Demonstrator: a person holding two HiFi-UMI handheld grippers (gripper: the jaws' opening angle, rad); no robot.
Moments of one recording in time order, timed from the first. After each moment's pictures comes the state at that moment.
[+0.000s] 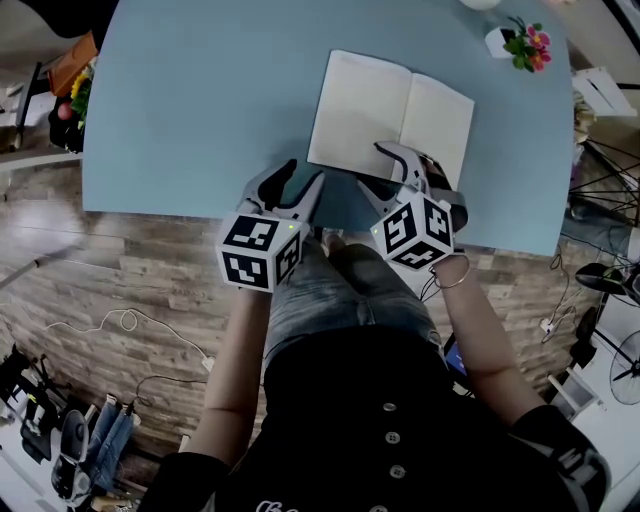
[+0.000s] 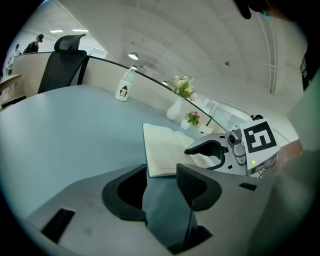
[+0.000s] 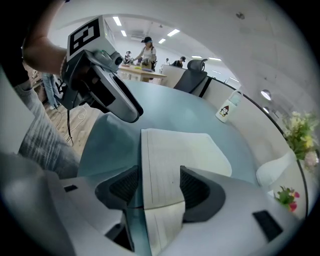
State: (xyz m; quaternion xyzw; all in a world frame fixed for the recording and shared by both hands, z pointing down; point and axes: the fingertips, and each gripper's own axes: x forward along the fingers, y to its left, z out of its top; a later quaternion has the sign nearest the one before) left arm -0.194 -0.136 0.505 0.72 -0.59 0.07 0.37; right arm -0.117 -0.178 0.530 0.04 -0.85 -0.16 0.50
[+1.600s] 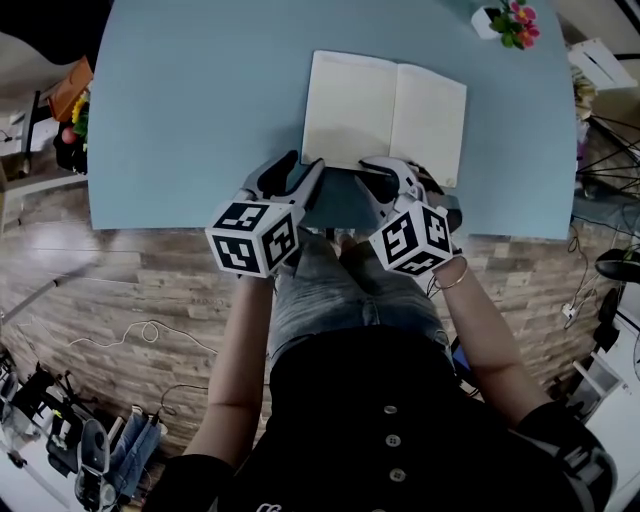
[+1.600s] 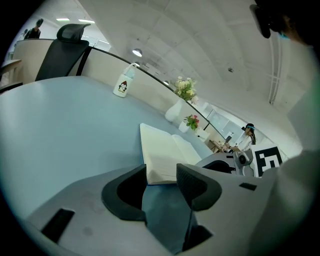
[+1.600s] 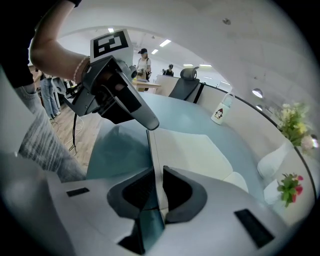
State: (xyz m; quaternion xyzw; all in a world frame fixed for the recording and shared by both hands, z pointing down) left arm -0.191 -0.158 0.503 0.72 -0.56 0.03 0.41; right arm -0.115 -0.162 0.526 0.06 -0.88 -0.13 0.44
